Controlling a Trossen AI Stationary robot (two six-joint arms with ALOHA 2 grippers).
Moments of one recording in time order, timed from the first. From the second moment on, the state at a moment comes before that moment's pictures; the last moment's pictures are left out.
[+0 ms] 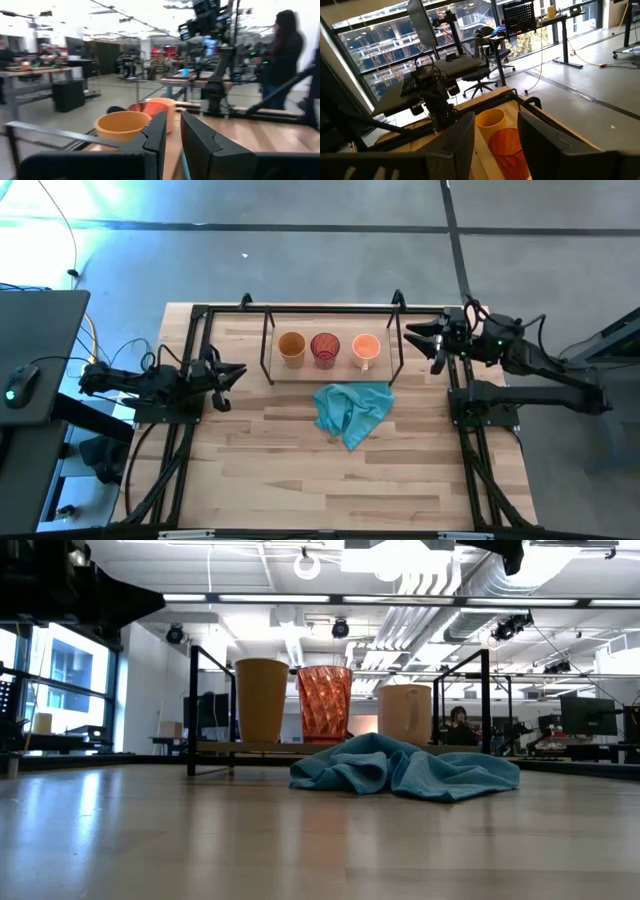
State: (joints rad) left arm -0.08 0.01 0.01 0.16 -0.50 0.09; right arm -0.26 0.60 0.78 -0.21 0.03 0.25
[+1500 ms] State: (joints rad) left arm 0.15 0.01 0.01 0.10 0.01 0.05; right arm -0.31 0.69 0.78 -0.22 -0.01 0.34
